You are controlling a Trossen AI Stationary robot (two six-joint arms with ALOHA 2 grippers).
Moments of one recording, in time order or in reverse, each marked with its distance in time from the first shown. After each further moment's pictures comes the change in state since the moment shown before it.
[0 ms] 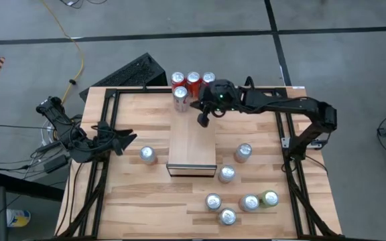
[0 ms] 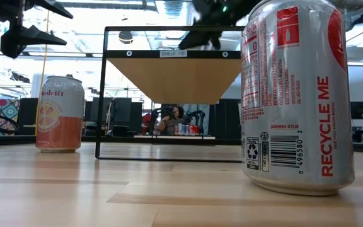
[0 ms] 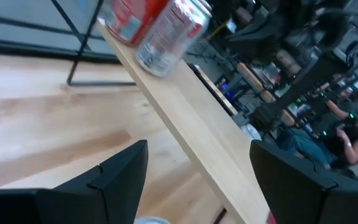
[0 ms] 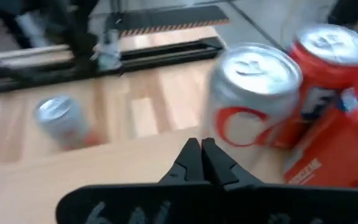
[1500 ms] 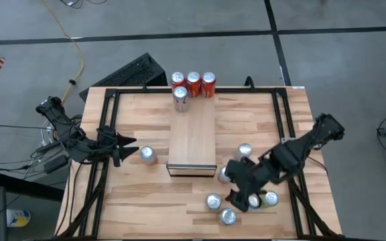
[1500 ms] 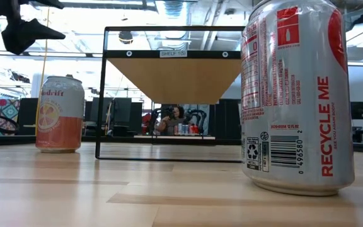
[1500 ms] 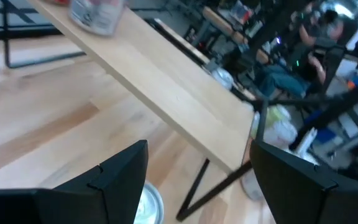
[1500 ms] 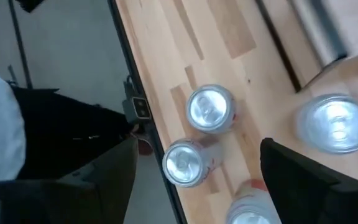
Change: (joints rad) left arm 0.000 0.000 0.000 0.048 0.246 0.204; right arm 0.828 0.027 0.361 -0.839 0.073 0.991
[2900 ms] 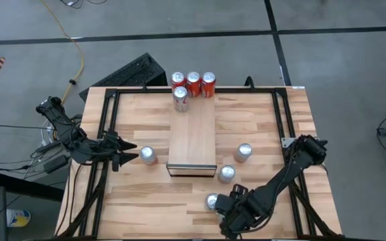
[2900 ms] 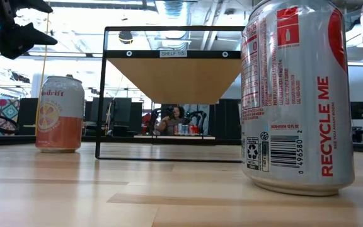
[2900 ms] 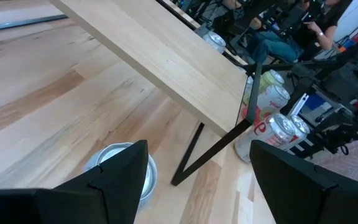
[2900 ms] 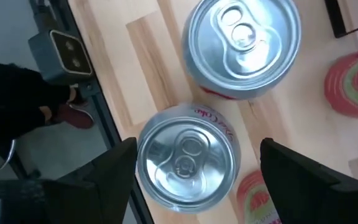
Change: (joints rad) left arm 0.000 0.000 0.000 -0.072 0.143 -0.054; right arm 0.137 0.336 0.000 0.001 0.066 0.082
